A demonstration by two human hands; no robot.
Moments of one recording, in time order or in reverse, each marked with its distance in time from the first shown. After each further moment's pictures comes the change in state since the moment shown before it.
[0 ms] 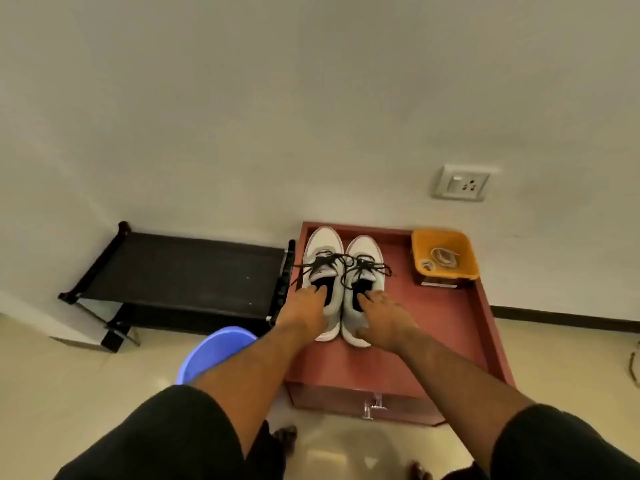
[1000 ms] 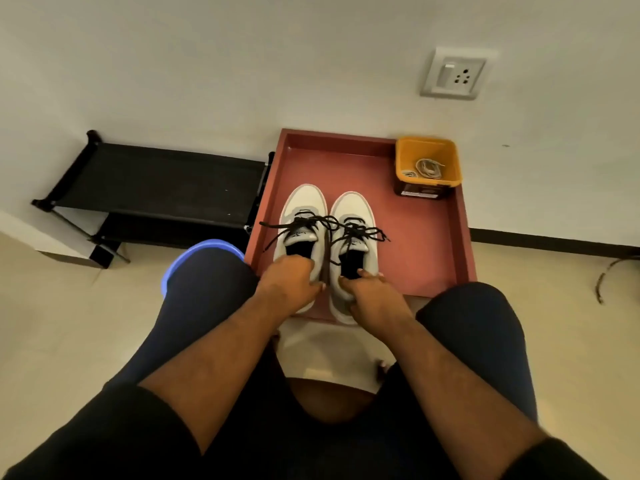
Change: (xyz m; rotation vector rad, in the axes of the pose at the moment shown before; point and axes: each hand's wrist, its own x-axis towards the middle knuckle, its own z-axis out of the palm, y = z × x) left_hand -0.100 0.052 0.069 -0.046 -0.028 -0.033; right_hand -0.133 0.004 0.070 0.055 -0.008 -0.059
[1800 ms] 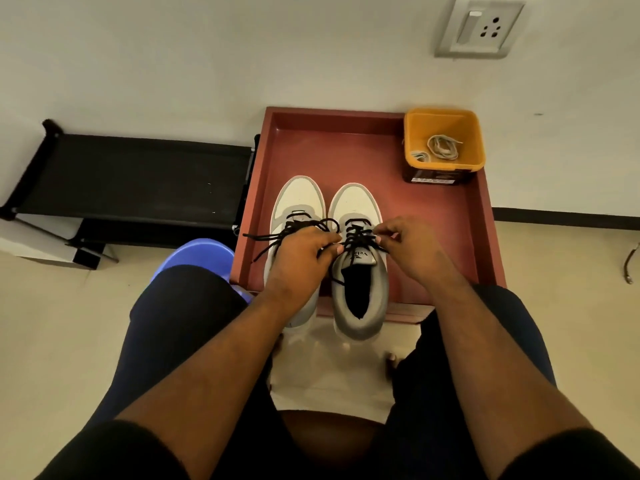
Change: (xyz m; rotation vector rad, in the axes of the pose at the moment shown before) left_hand 0.059 0.009 -0.005 -0.485 0.361 0.144; right_hand 0.096 0.079 -0.029 0.544 0.266 0.202
